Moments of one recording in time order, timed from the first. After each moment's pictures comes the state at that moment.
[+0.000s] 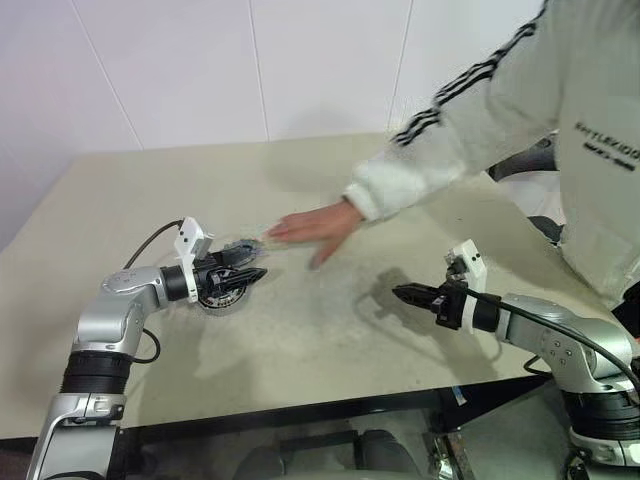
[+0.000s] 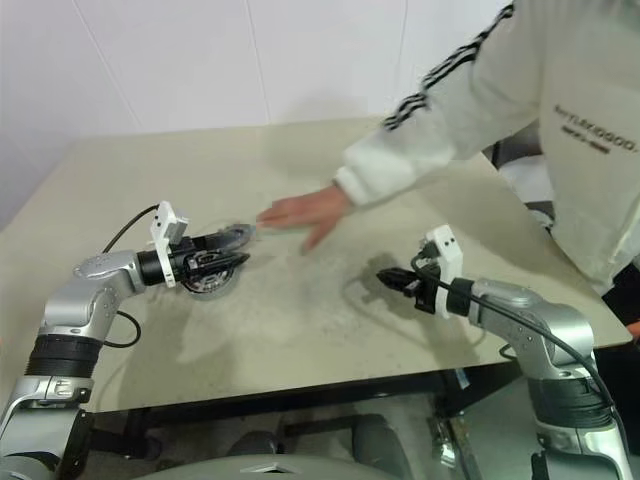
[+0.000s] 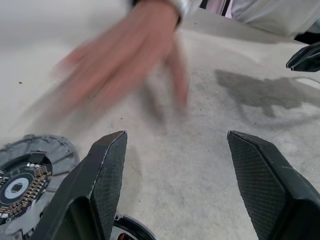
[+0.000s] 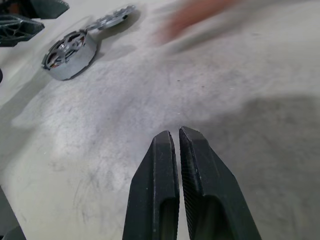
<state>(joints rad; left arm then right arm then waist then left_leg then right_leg) -0.39 0.59 0.06 0.19 -0.43 0.45 -1.07 -0.23 -0.65 -0.09 -0.23 0.73 0.99 0.67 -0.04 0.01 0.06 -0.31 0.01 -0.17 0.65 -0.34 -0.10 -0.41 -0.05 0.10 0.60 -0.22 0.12</state>
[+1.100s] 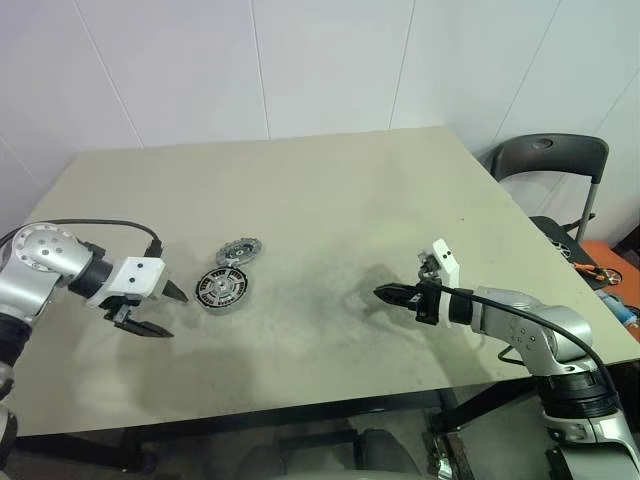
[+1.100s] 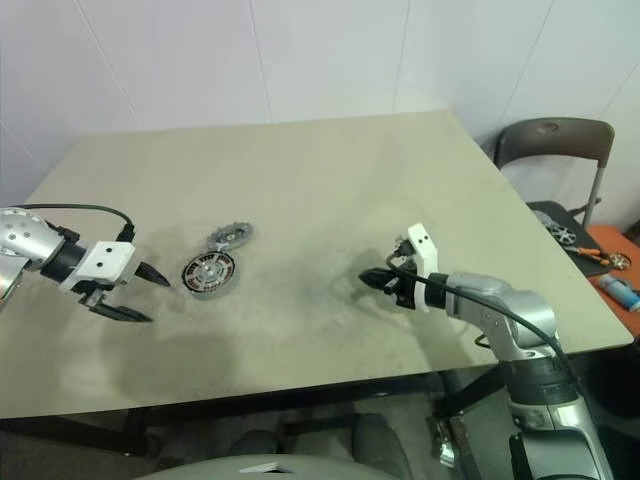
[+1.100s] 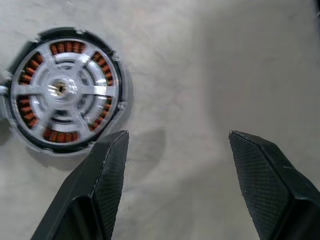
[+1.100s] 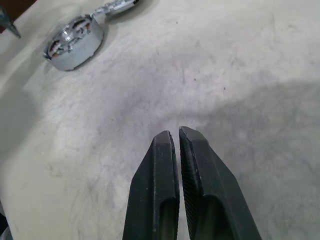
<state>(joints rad) -0.67 1.08 -0.41 0.59 -0.18 -0.36 -1.61 -0.31 -0.59 0.00 -0.13 0.63 0.96 0.71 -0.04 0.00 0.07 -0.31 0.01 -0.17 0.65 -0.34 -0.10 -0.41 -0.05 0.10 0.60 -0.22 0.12</state>
